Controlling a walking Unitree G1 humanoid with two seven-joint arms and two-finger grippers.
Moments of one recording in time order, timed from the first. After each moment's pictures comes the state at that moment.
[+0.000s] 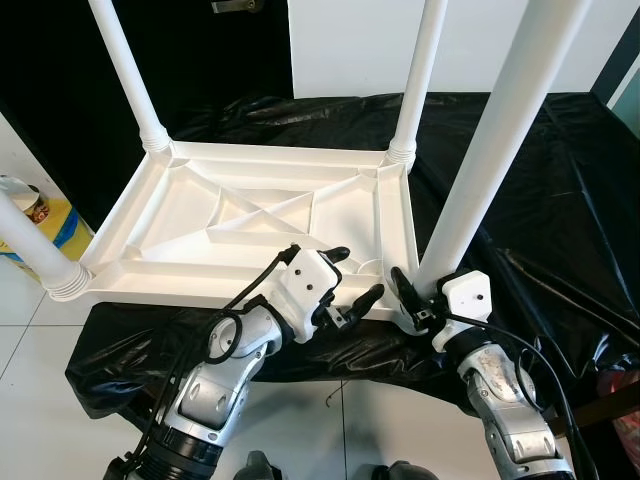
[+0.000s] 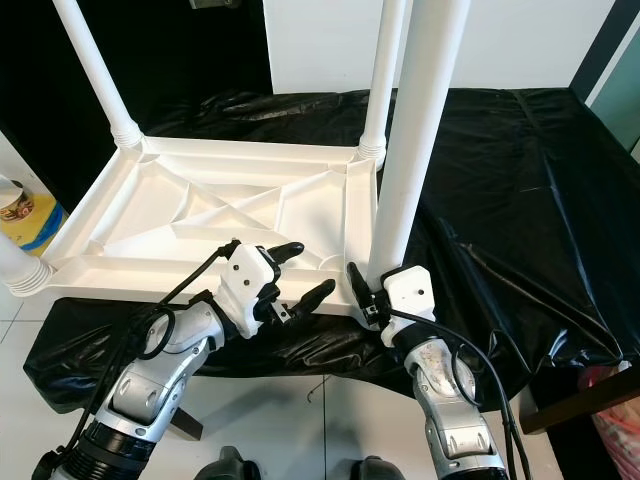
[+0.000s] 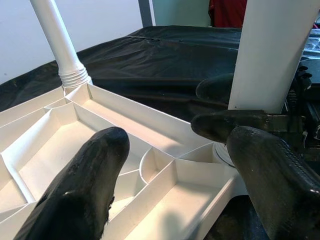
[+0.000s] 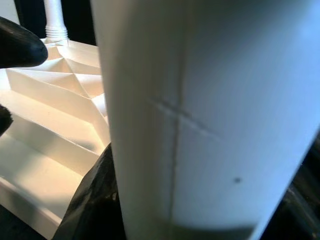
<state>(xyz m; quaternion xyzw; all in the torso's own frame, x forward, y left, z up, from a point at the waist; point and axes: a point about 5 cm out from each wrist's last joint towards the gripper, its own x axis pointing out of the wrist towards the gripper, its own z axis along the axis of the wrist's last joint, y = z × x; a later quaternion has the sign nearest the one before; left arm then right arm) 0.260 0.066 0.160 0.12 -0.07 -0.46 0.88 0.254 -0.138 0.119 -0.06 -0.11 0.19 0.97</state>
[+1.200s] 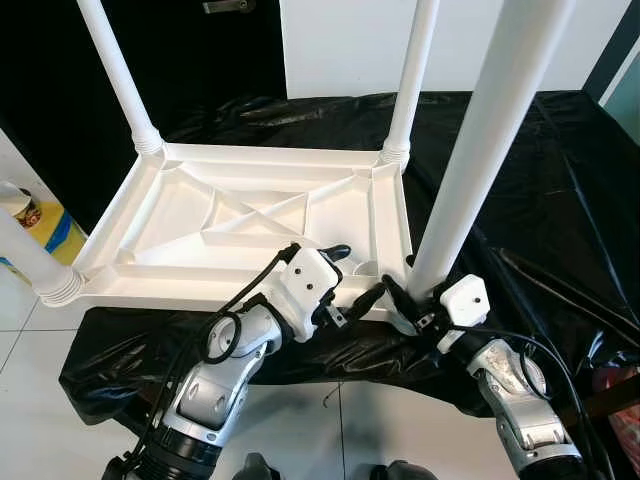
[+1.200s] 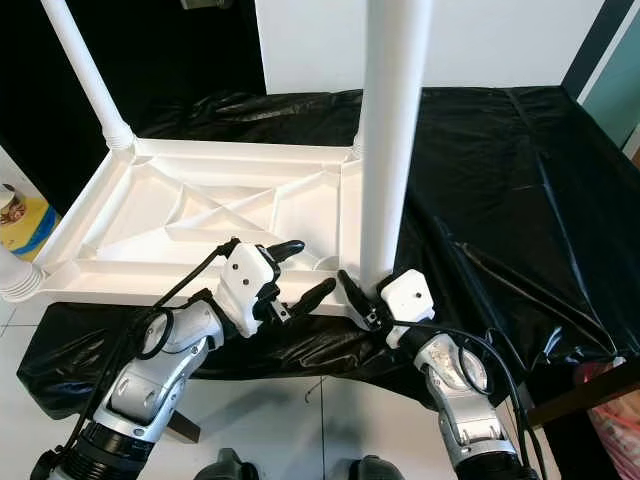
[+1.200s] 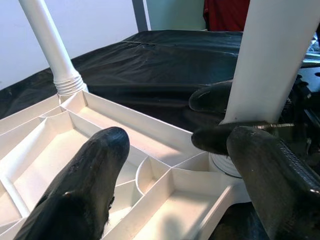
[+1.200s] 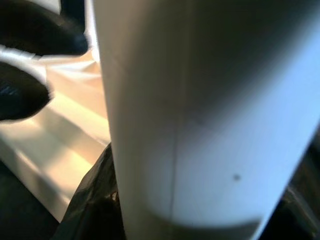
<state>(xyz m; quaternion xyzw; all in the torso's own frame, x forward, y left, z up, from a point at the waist) 0.259 0.066 0.164 0.12 -0.08 -0.46 0.88 0.262 -0.146 0.112 -0.05 -0.10 0.25 0.96</state>
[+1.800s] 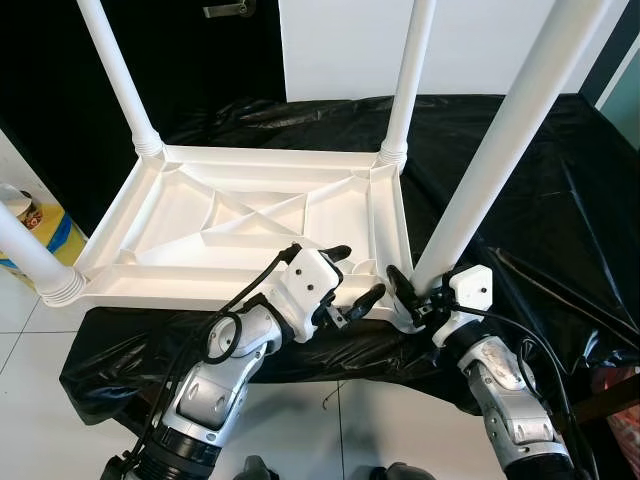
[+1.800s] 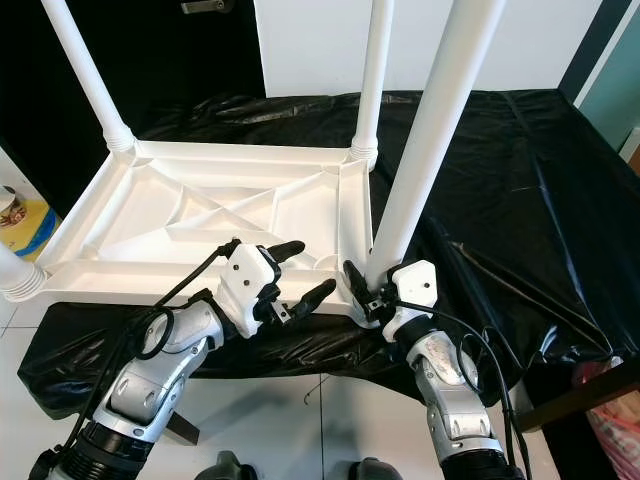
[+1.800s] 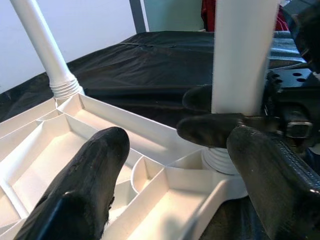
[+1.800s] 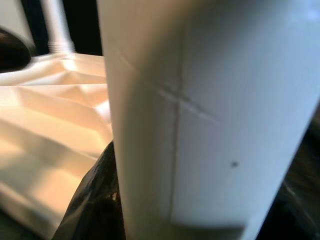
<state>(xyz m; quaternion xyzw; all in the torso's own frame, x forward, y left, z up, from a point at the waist) 0.258 0.065 0.163 0.13 -0.08 -0.46 0.87 0.270 -0.143 0.108 -0.01 -0.07 0.17 0.98</state>
